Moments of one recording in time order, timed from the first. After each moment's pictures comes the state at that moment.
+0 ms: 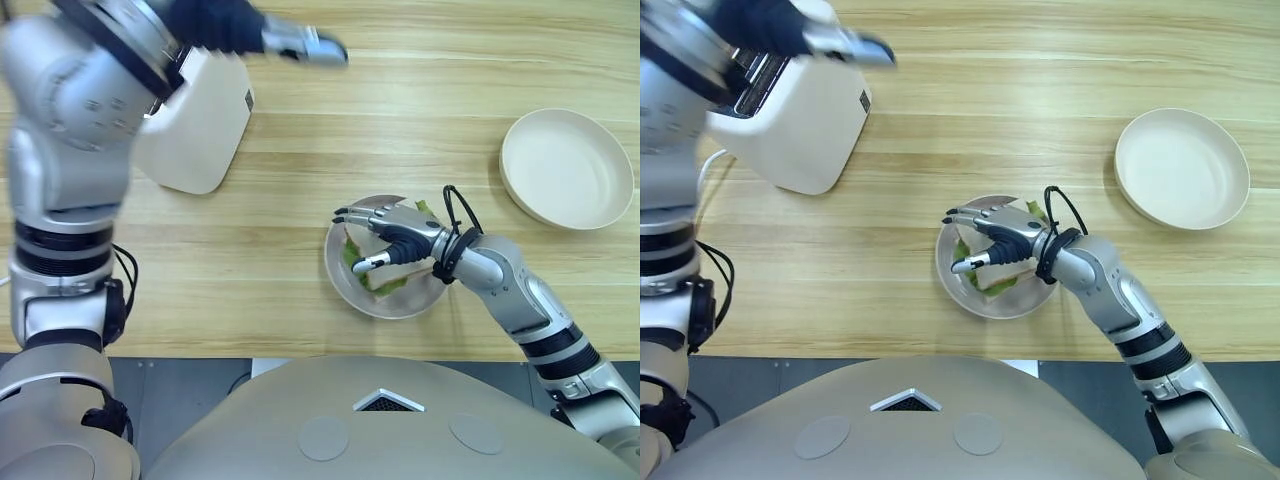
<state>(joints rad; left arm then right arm) -0.59 0.71 -0.02 -0.42 0.52 -0.10 -0.41 0.03 -0.62 0.47 -0.21 -0.53 -0.19 0.48</state>
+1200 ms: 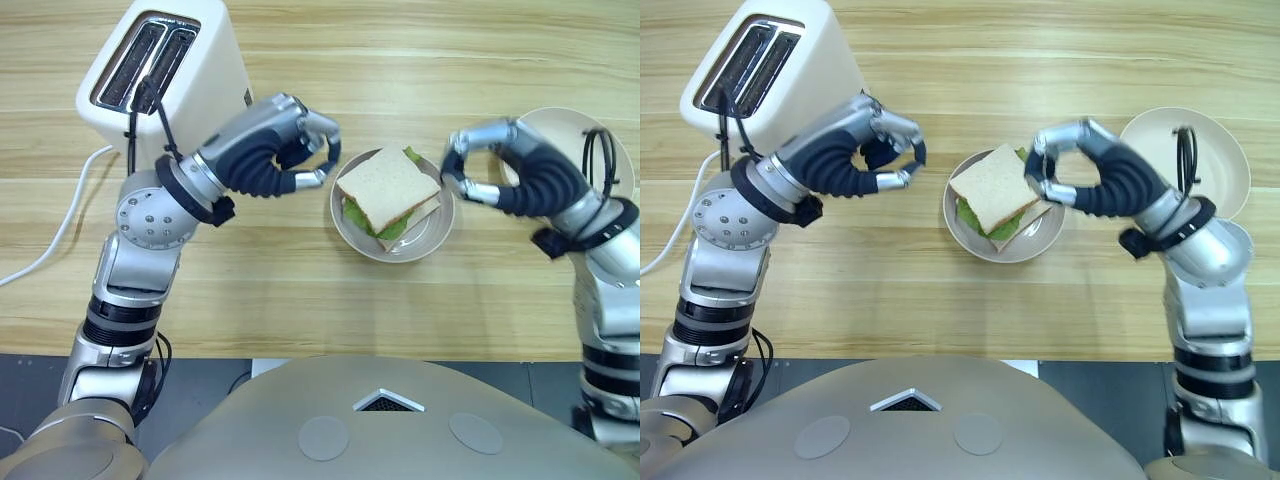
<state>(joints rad) -0.10 0.55 -0.23 -0.46 0.04 -0.19 -0.59 0.28 -0.73 -0.10 -0.52 0.36 -0.09 0.74</state>
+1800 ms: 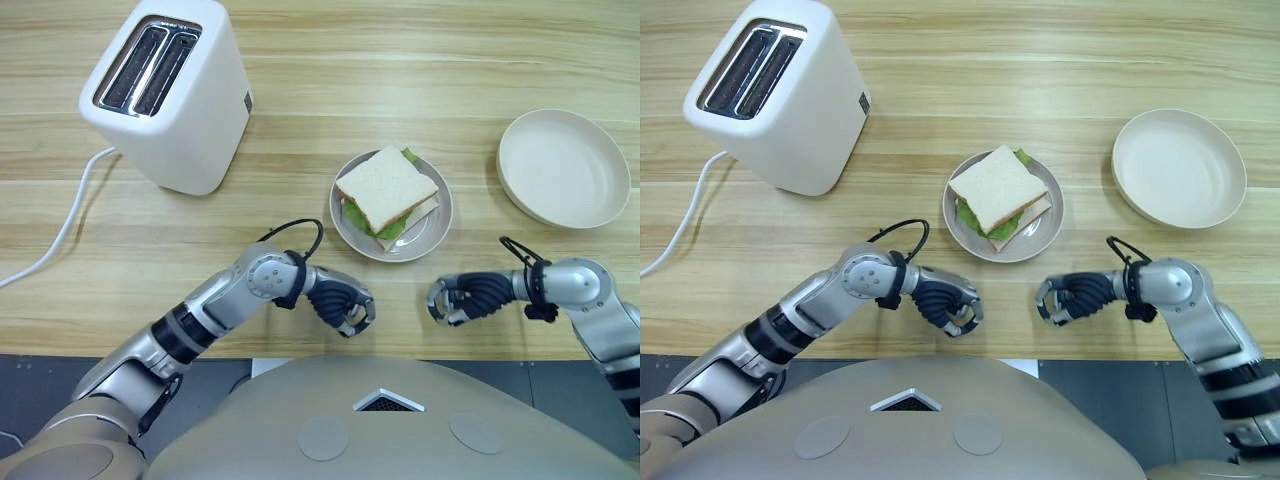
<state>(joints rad) -0.15 0.49 -0.80 -0.15 0.30 -0.15 -0.92 0.23 -0.89 0.26 -0.22 -0.09 -0.04 1.06</state>
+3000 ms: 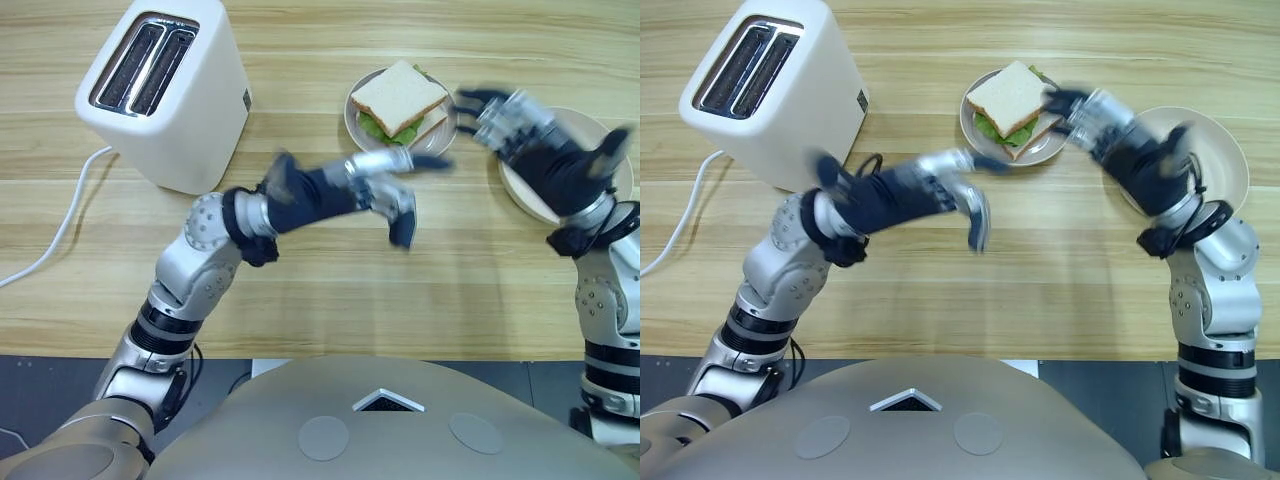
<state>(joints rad) -0.11 0.33 -0.24 -0.41 -0.96 0.13 -0.73 0.07 -0.51 -0.19 -0.36 0.72 0.05 0.50</state>
